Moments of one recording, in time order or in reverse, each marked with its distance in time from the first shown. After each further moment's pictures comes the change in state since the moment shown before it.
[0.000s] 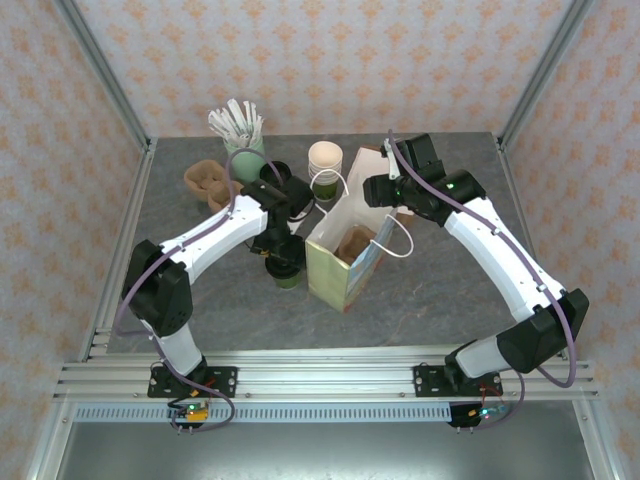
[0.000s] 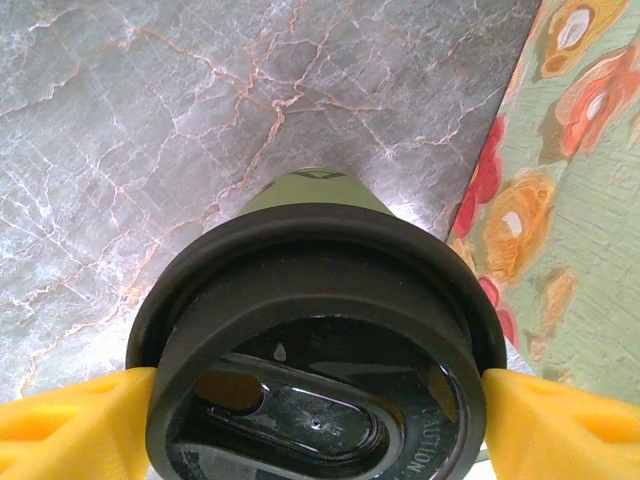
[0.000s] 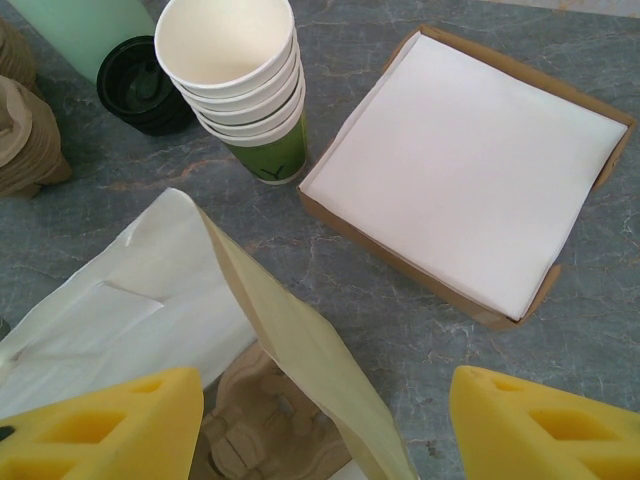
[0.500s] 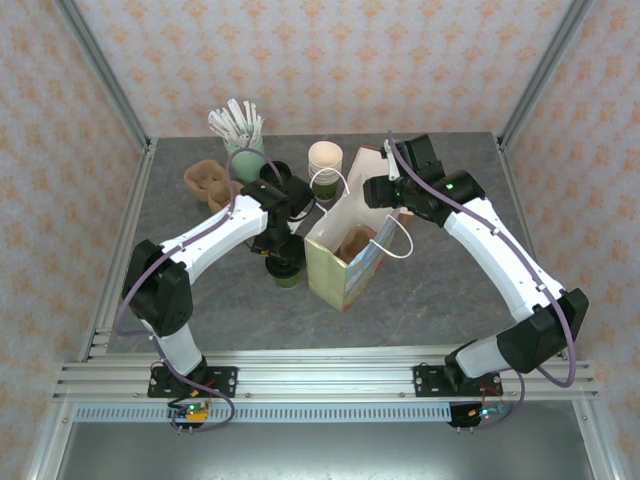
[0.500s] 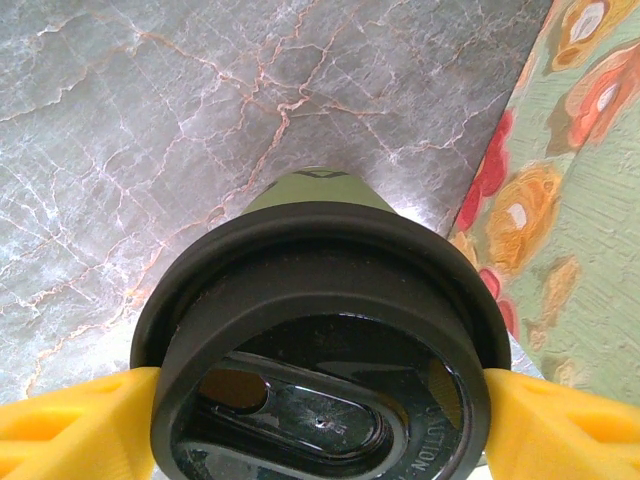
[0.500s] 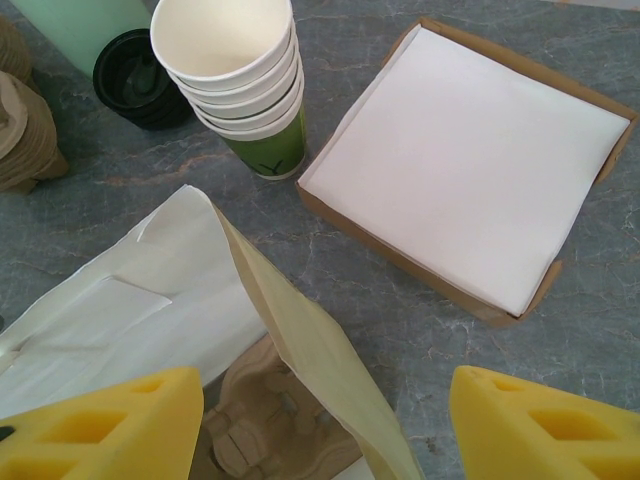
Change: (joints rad) left arm 0.000 0.001 0.002 0.000 -0.012 0.000; right arm 0.000 0.000 -0.008 0.000 -0.001 0.000
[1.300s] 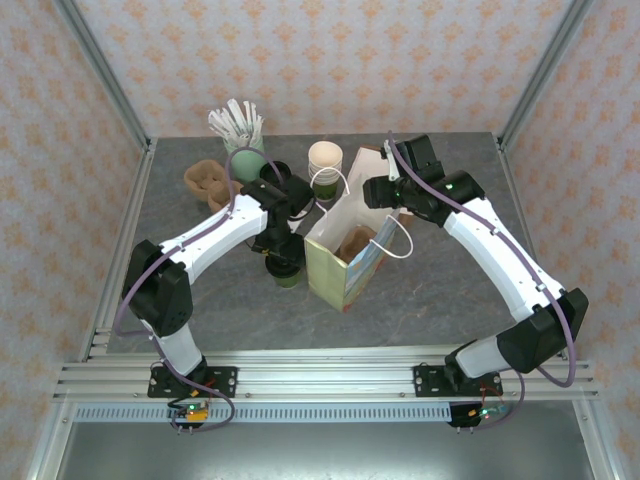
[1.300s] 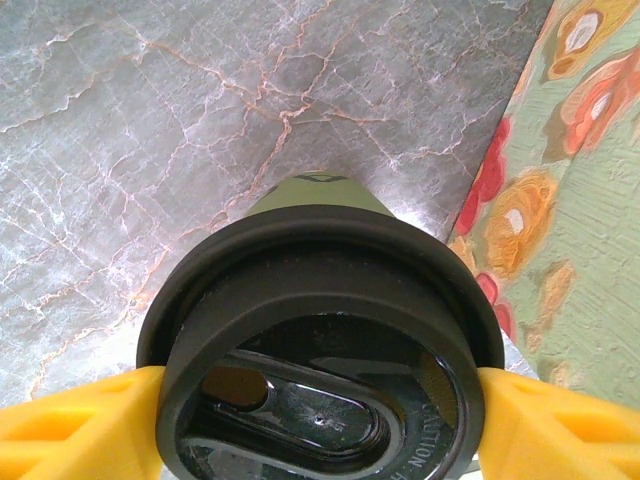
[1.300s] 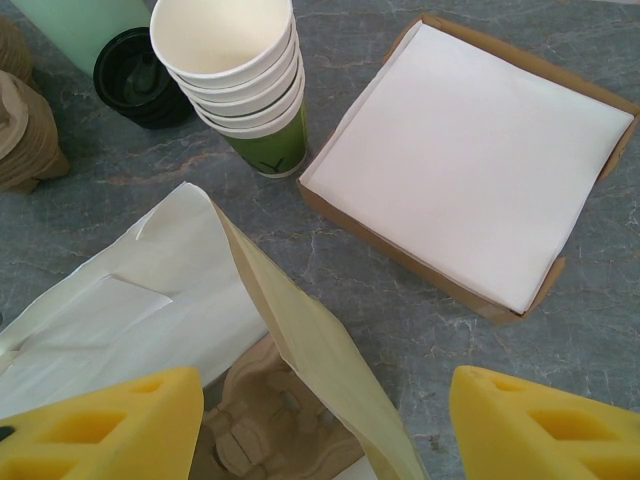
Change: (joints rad) left arm 0.000 0.000 0.006 0.001 -0.003 0.000; right arm 0.000 0.000 -0.003 0.000 -0.003 0.008
